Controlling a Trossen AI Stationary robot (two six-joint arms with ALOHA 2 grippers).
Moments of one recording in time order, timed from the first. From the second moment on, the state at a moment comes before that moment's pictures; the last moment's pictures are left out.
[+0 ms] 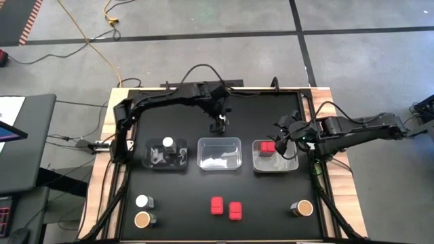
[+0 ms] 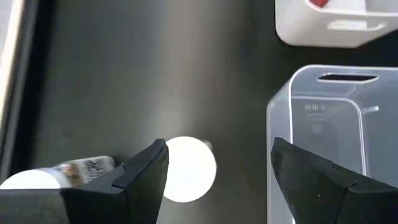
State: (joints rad) left arm 0.35 1.99 1.84 -0.86 0.14 0.27; right arm 0.10 0.81 0.76 -0.73 0.49 0.42
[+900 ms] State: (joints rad) left arm 0.31 2.09 1.92 -0.97 0.05 0.28; right arm 0.10 0.81 0.76 -0.75 0.49 0.42
